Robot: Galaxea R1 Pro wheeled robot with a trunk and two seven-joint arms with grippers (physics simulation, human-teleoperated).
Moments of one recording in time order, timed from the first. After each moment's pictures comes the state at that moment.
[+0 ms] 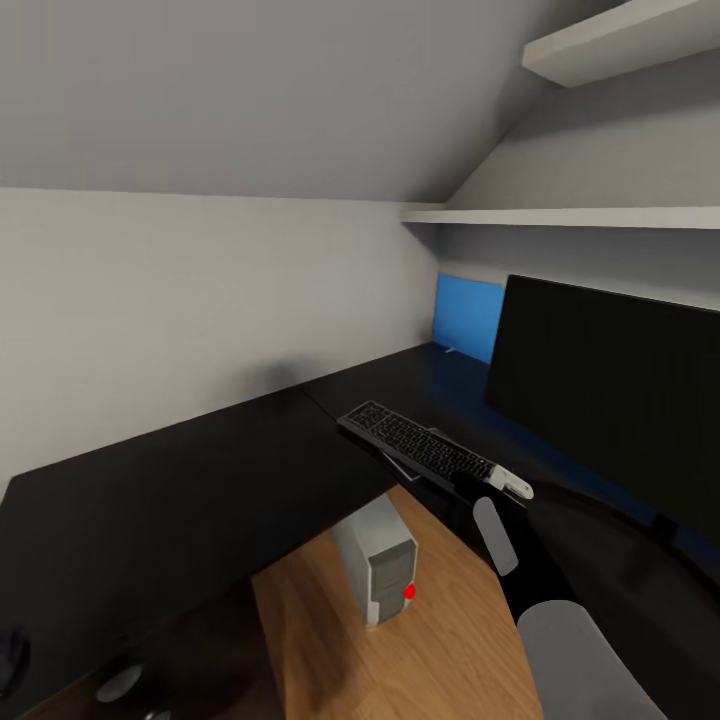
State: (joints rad) left arm -0.09 0.02 -0.45 -0.55 0.42 -0.15 0.65; right arm -0.67 0.09 -0.10 -0.90 -0.47 0.33 -0.43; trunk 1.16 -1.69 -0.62
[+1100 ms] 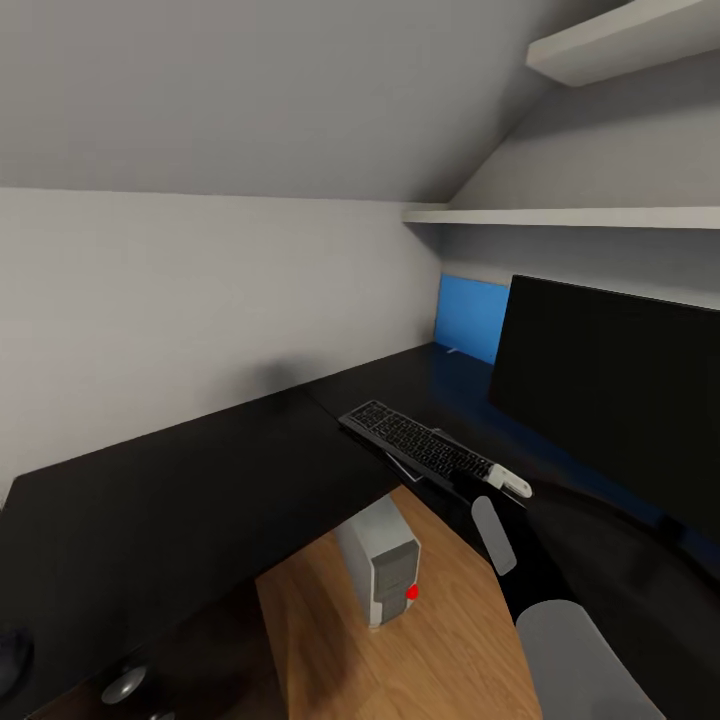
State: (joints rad) left arm -0.09 0.02 -0.45 -0.55 0.42 -0.15 0.65; right arm -0.67 0.10 -0.09 -0.91 -0.47 0.33 -0.43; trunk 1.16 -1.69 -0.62
